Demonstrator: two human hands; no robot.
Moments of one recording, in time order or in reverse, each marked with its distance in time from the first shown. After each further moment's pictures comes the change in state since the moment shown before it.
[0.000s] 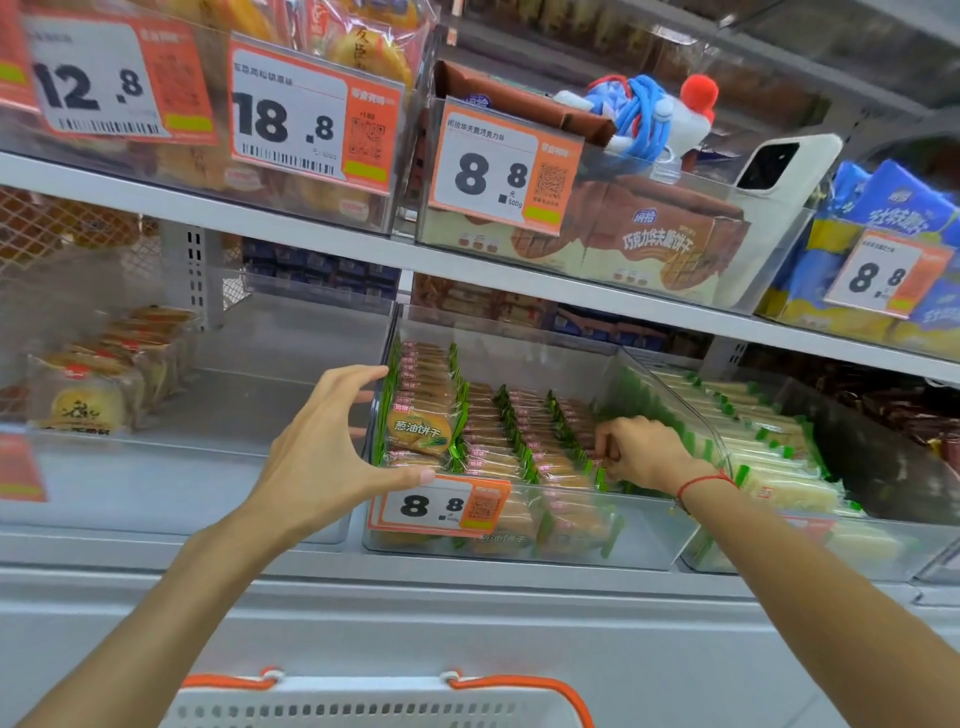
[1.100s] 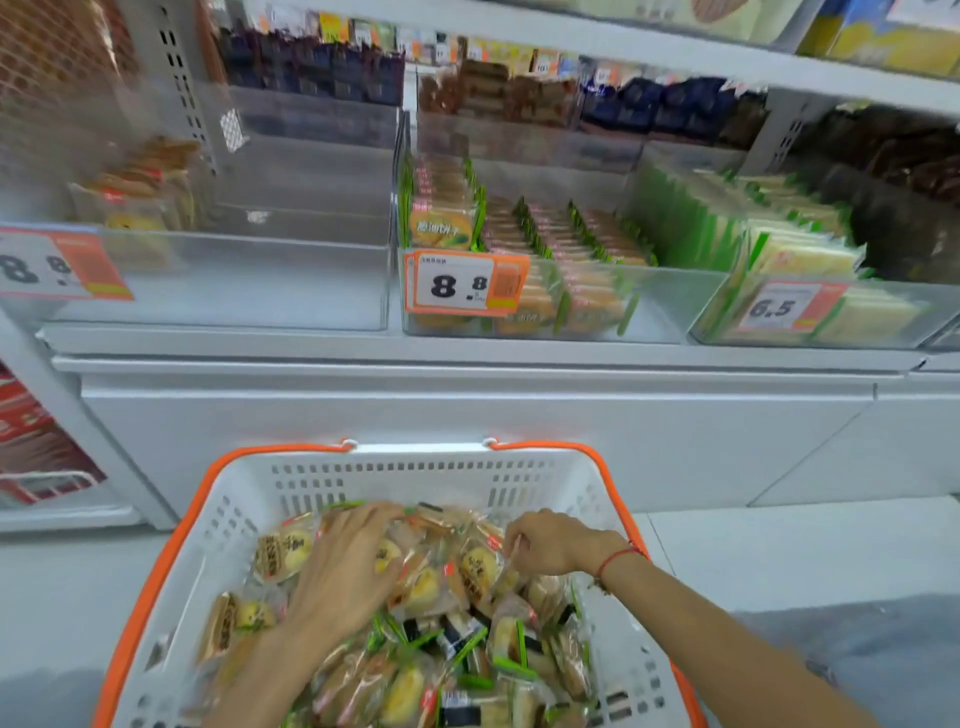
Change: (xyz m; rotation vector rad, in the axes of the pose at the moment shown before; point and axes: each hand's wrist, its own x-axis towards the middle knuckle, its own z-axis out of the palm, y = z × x) left_hand -0.249 -0.071 0.048 0.416 -0.520 -0.245; right_hand -0.202 -0.154 0.182 0.403 -0.724 -0.229
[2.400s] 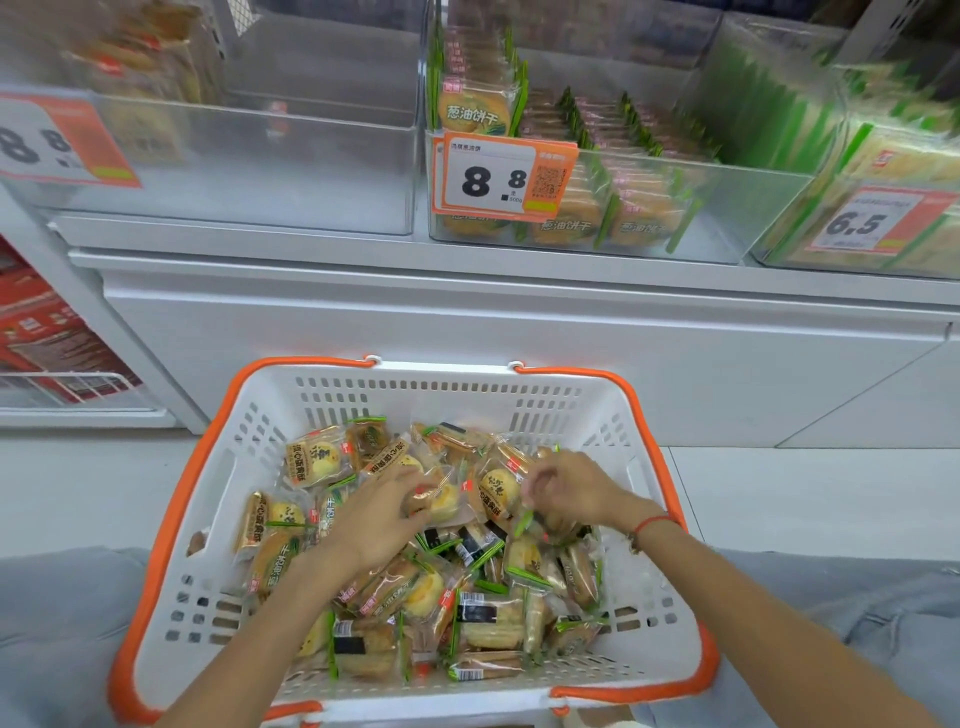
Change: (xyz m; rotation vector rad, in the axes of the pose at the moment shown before) left_hand -0.014 -0.018 0.037 -0.143 -0.342 -0.089; right_hand -0.005 0.013 0.041 0.403 0.169 -0.117
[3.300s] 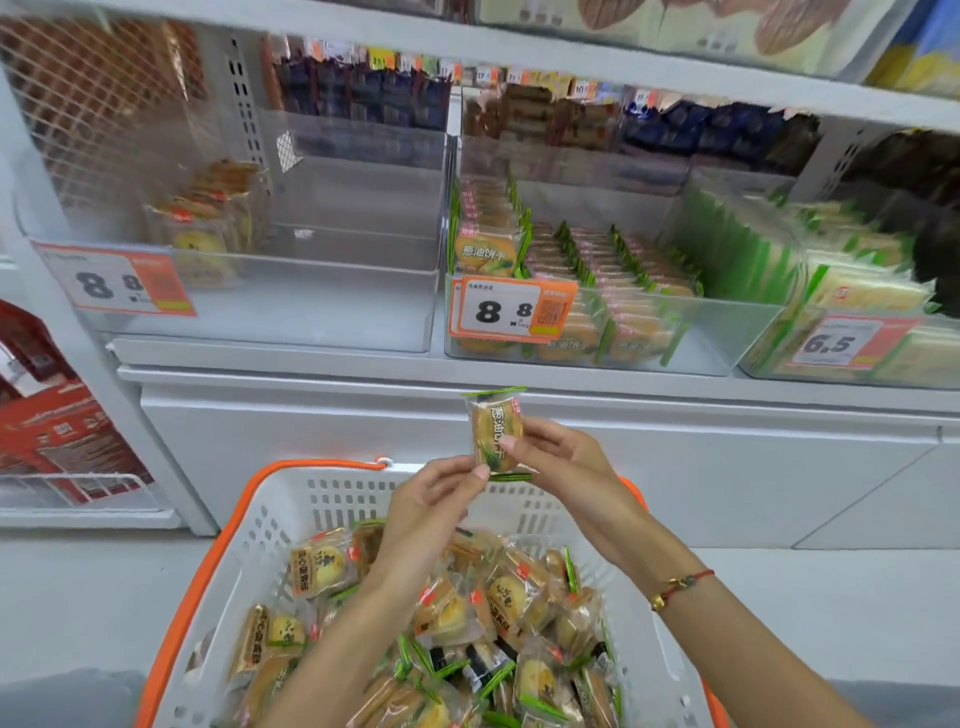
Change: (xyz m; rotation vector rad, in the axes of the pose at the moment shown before) left_hand -0.009 0.105 -0.080 -1.133 0.383 -0.016; right_hand -0.019 -0.129 -0.073 0.809 0.346 -0.163
